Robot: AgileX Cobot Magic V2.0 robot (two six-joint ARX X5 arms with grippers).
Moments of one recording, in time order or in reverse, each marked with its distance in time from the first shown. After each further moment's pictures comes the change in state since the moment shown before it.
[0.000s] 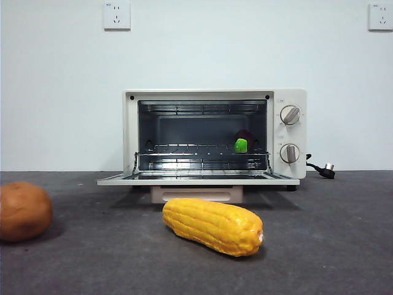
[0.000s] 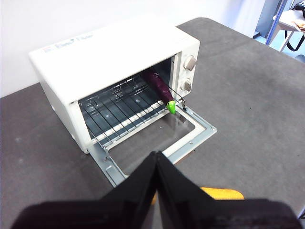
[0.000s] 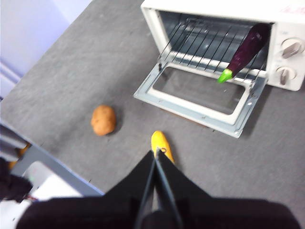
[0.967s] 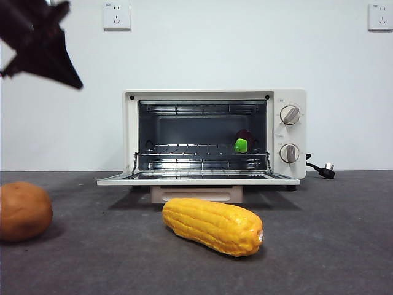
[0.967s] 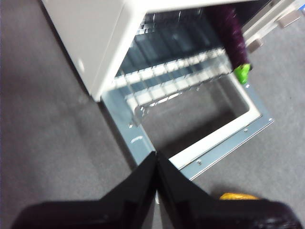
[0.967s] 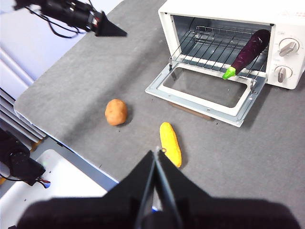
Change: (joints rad) left arm 0.336 0.689 0.000 0.196 0.357 0.011; right arm 0.001 -0.208 0.000 -0.121 -0.005 -0.014
